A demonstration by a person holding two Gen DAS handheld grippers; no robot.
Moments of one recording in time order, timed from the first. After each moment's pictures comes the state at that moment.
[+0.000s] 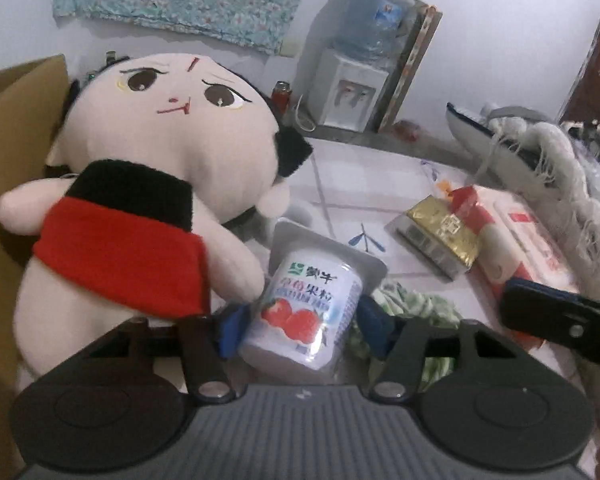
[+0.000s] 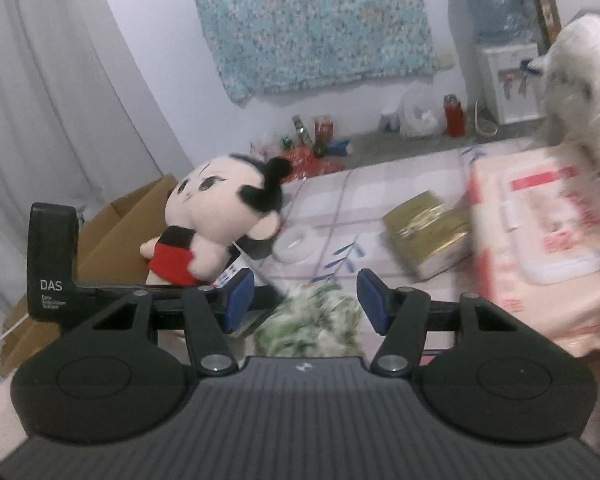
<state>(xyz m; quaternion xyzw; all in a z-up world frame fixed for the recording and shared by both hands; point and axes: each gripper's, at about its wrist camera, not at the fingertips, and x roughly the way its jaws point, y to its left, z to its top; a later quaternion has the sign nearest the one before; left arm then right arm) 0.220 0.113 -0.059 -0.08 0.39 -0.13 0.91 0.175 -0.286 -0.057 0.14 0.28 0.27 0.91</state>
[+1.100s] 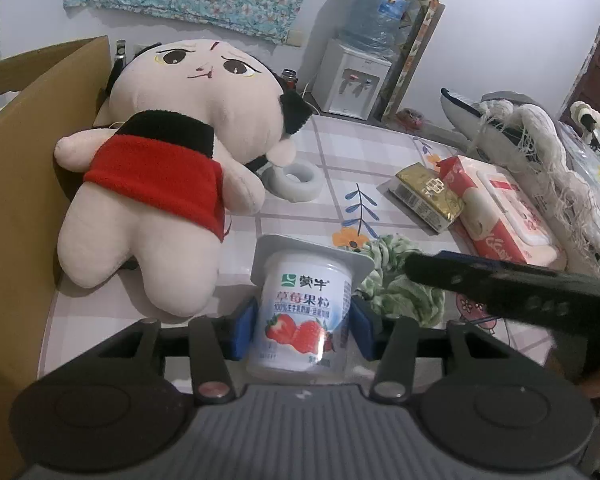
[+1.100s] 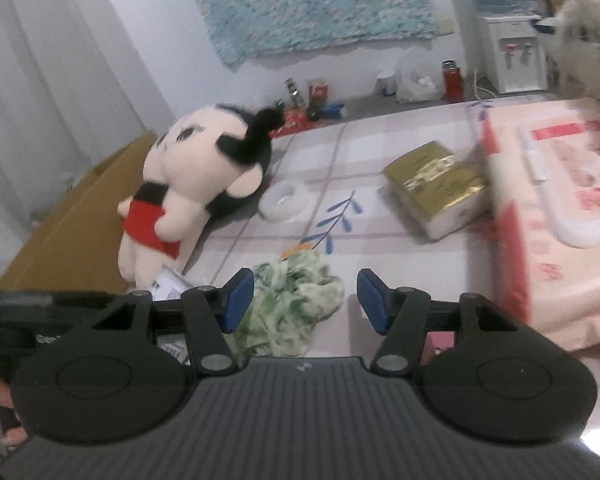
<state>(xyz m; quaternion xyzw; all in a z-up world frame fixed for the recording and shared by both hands) 0.164 0.125 -0.050 -0.08 0.41 -0.12 0.90 0.196 -0.267 -0.088 0.11 0.33 0.27 0.90</state>
